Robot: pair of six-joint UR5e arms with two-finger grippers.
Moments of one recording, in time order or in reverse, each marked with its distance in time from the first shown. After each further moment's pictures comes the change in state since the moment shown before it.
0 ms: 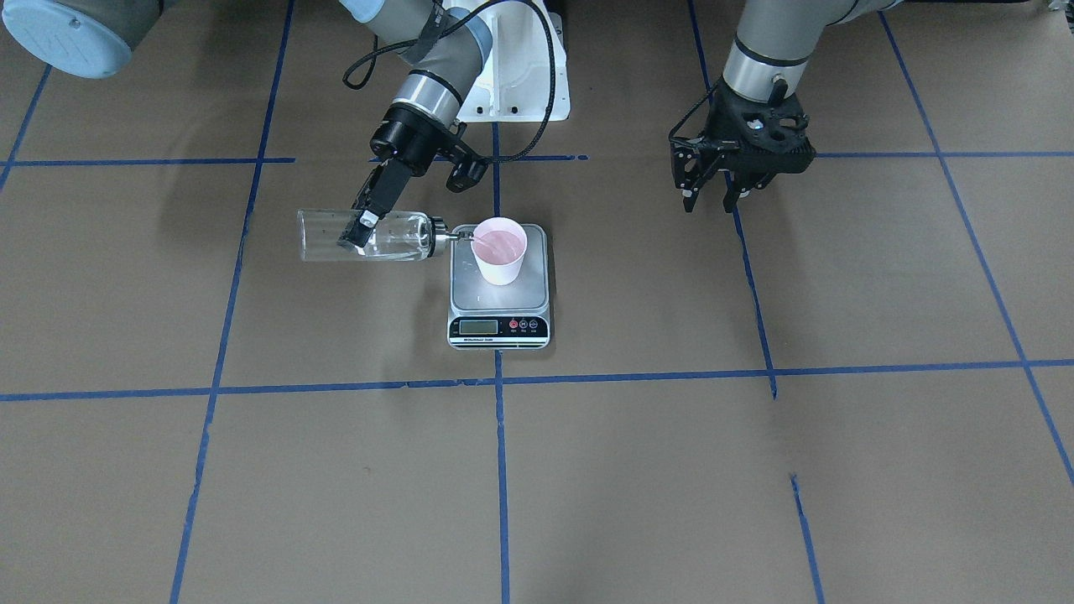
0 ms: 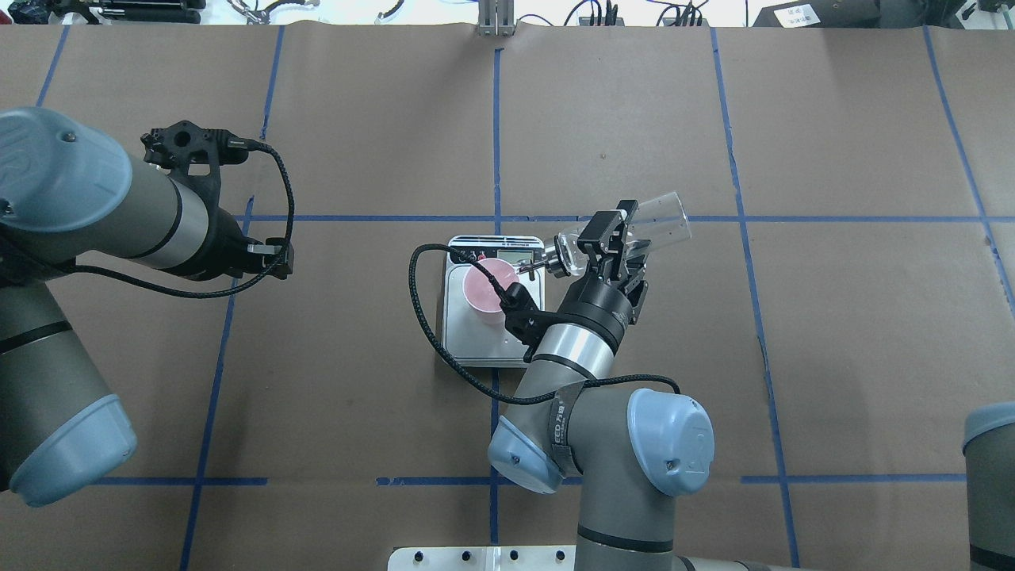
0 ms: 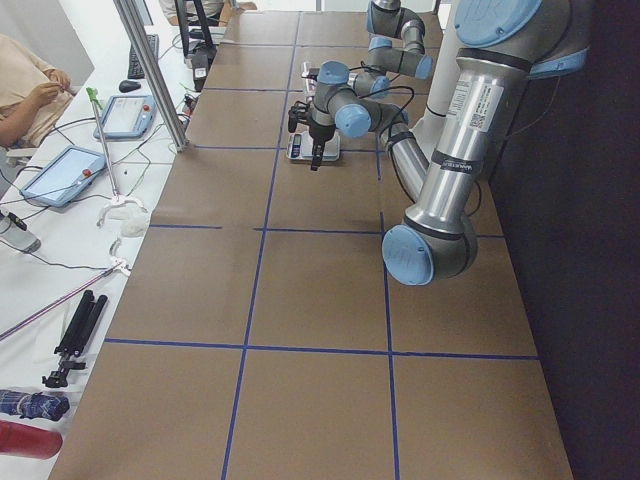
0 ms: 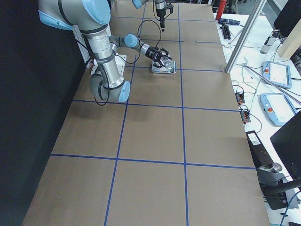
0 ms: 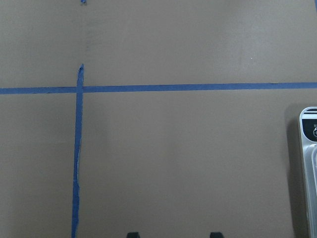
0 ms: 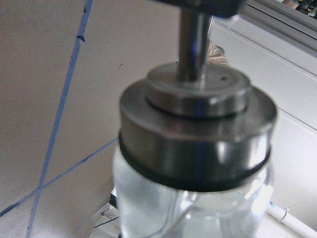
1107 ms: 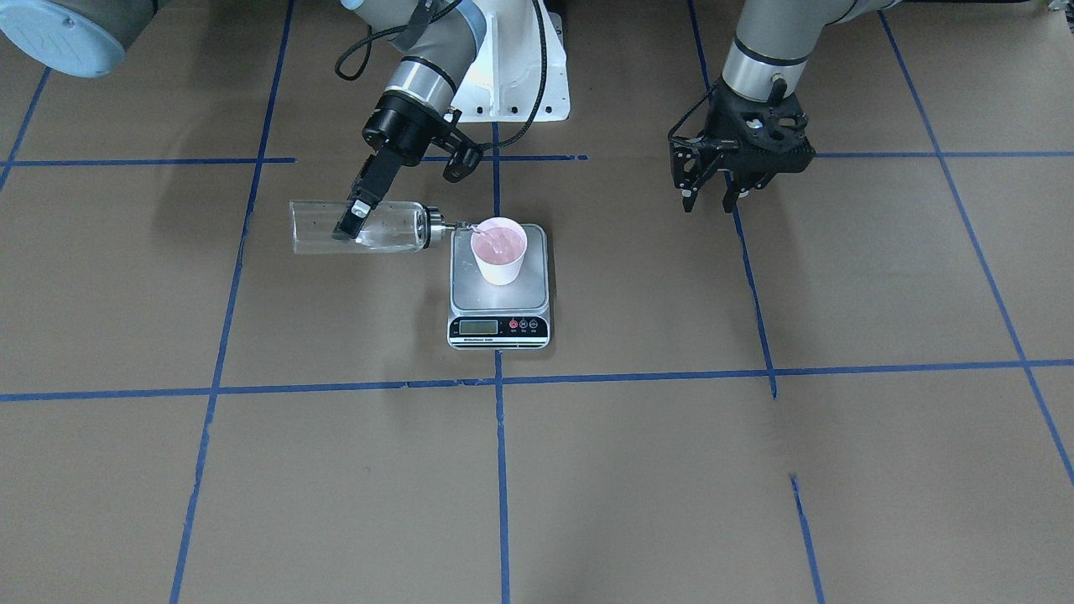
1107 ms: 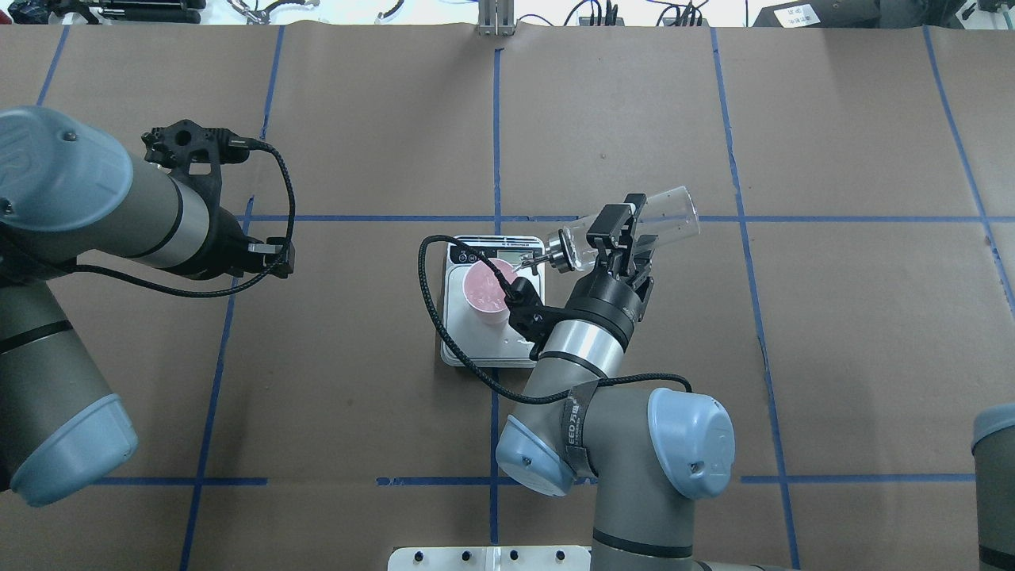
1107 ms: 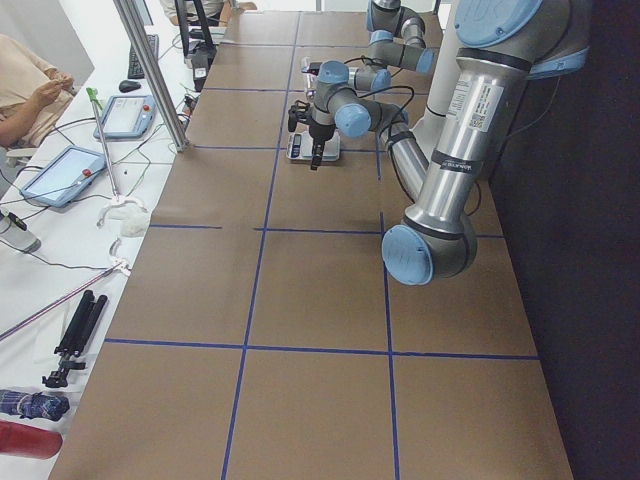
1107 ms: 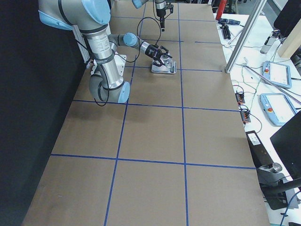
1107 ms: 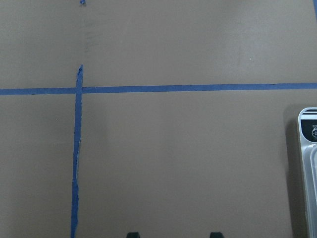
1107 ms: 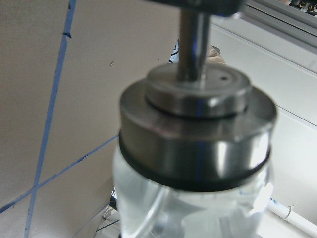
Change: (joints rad) left arm 0.000 -0.003 0.000 0.002 0.001 0.001; right arm 0.002 -0.020 0.057 0.002 0.000 0.002
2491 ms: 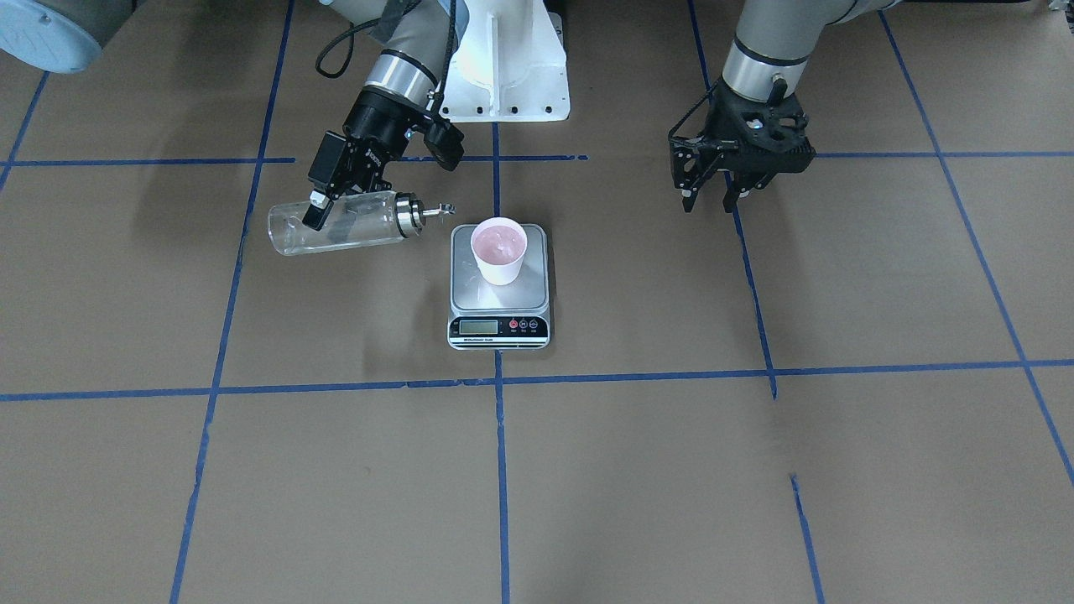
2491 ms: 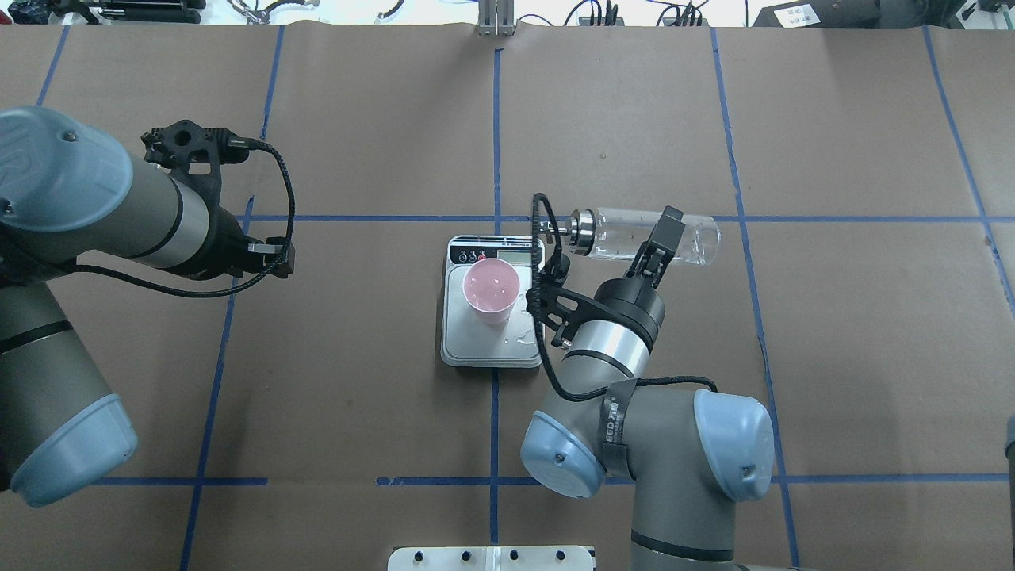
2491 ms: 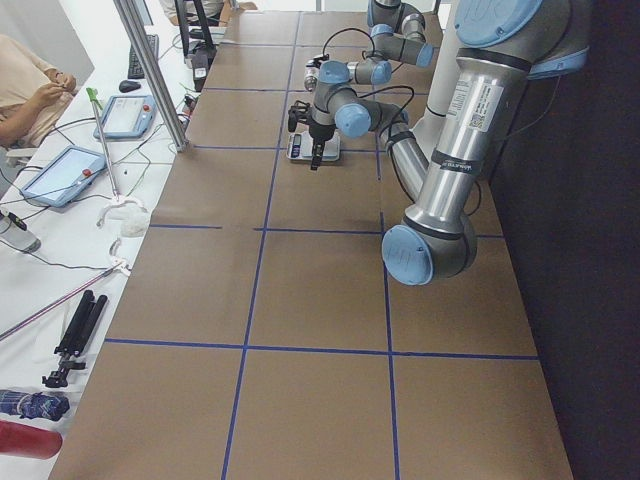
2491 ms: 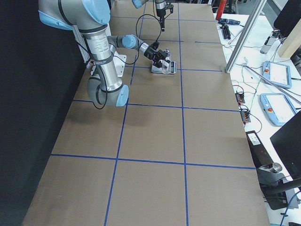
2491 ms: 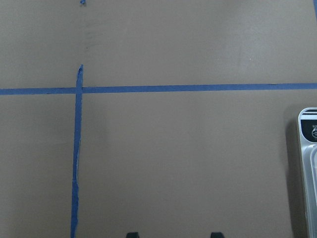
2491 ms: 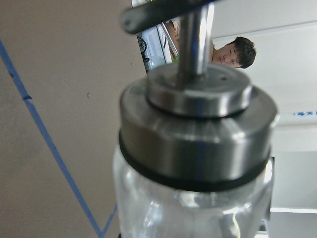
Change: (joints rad) left arm 0.000 0.001 0.000 0.000 0.000 -0.002; right arm 0.008 -0.076 0.077 0.156 0.120 0.545
